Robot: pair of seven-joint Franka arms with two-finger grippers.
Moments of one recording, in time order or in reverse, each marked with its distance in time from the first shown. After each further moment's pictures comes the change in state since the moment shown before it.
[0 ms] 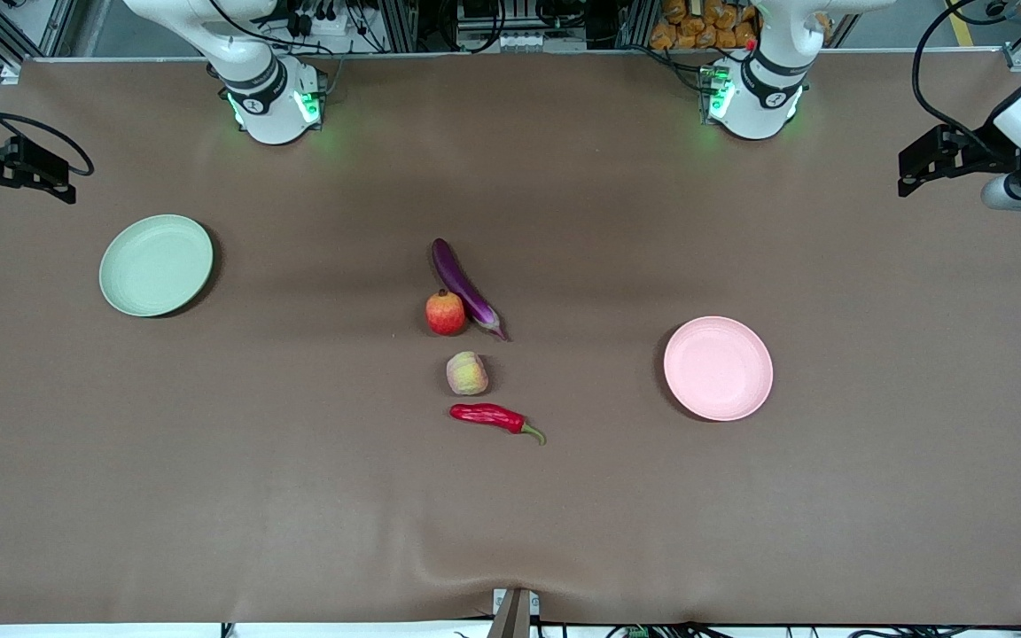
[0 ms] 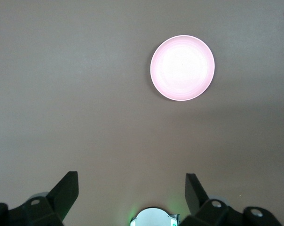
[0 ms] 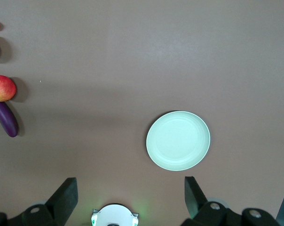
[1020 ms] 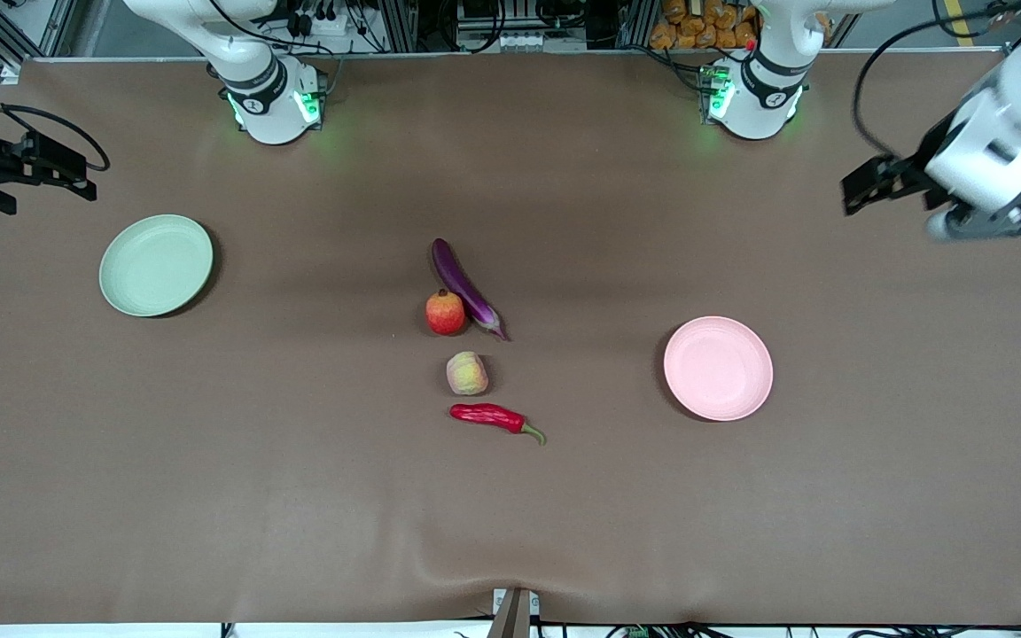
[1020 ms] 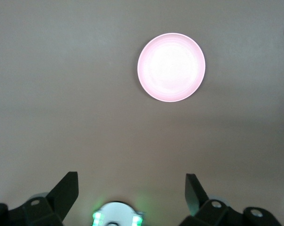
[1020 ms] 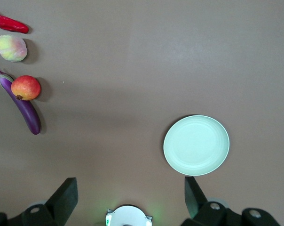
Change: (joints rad) left arm 0.012 0.088 -0.119 0.011 -0.039 0.002 -0.339; right arm 0.004 0.000 0.004 0.003 0.077 -0.004 -0.001
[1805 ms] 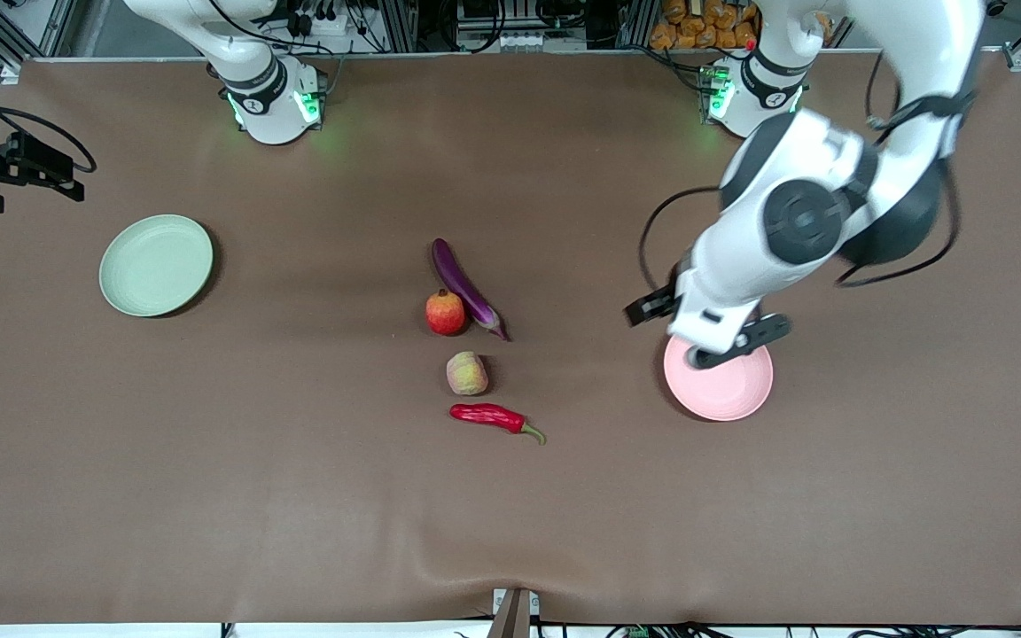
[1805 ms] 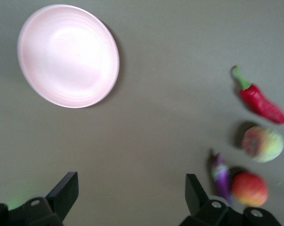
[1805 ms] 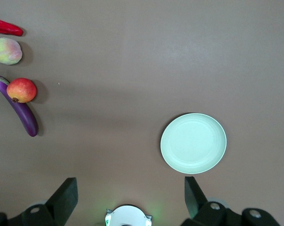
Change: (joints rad) left arm -0.147 0.433 -0.193 0.120 0.005 0.354 -0.672; right arm -0.010 0.000 -0.016 0.001 -0.002 -0.001 0.000
